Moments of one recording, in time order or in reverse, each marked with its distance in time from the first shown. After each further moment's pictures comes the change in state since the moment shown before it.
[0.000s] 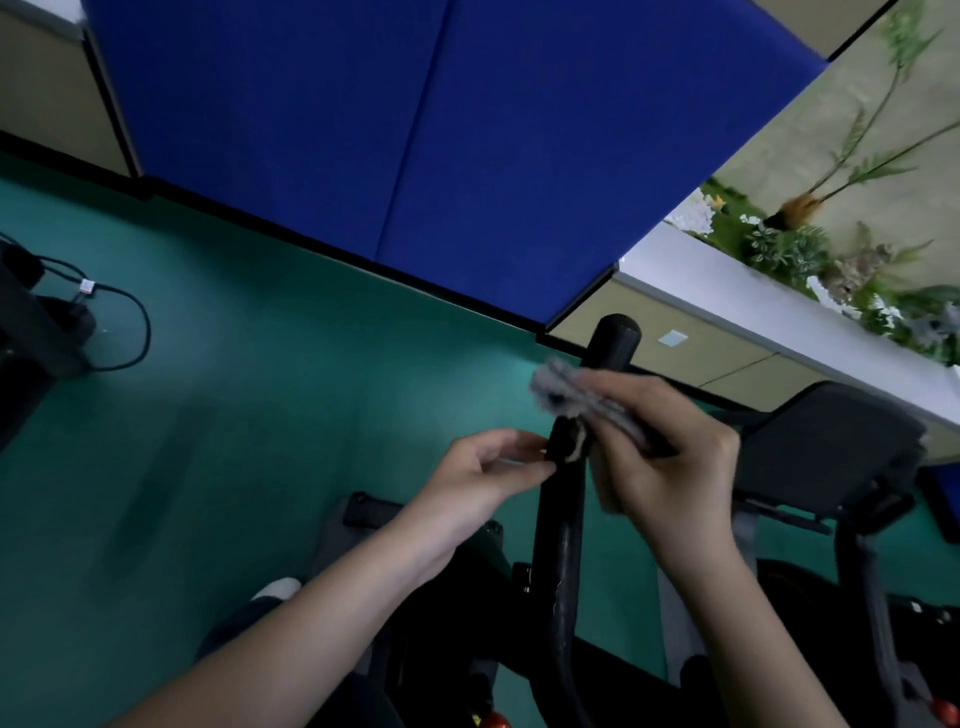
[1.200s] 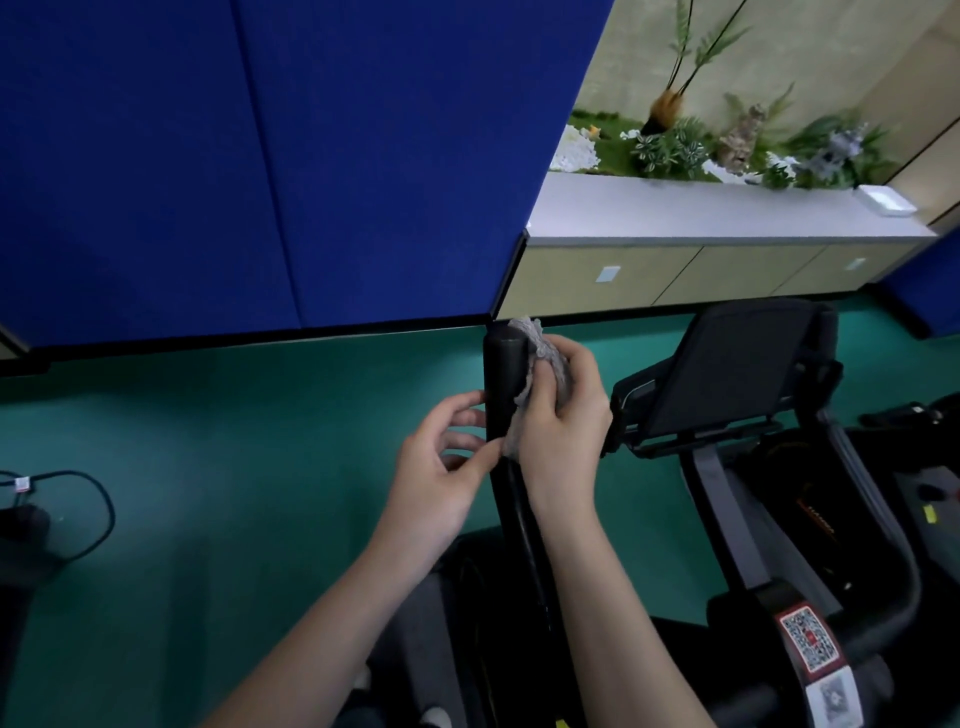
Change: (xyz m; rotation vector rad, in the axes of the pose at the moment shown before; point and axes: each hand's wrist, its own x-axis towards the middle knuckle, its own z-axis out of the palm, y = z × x) left_hand 0.035 0.039 0.013 0.344 -0.028 0.237; right_hand 0.026 0.007 0.052 0.197 0.634 0.701
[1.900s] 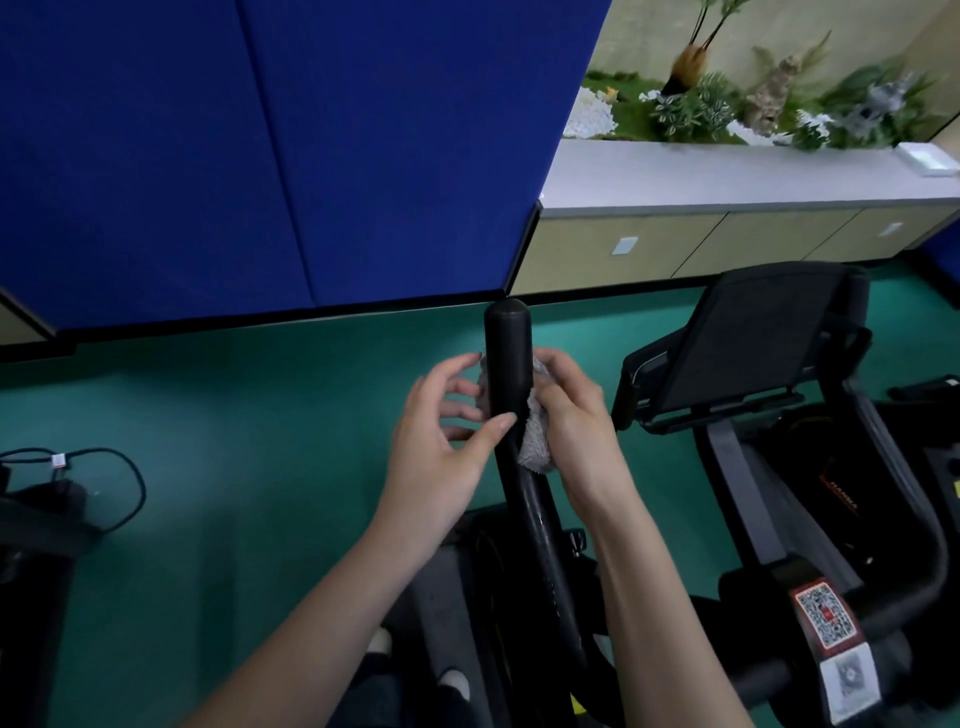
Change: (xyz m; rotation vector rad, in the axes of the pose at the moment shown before) left_hand -0.002 -0.007 -0.004 0.182 0.069 0.054; right_hand -0.001 0.021 -0.024 0.165 -0.496 0.299
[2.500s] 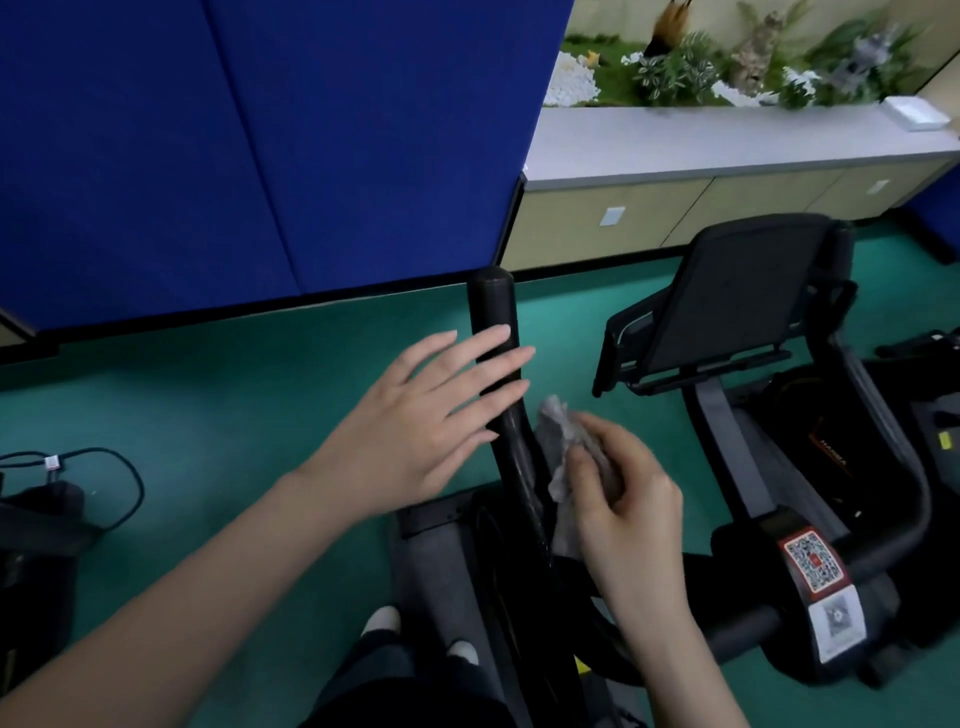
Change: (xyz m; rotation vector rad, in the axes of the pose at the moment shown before) left_hand 0.017 0.001 -0.041 1.146 -0.415 1.063; right_hand -0.086 0.015 -0.021 -0.397 0.337 -0.190
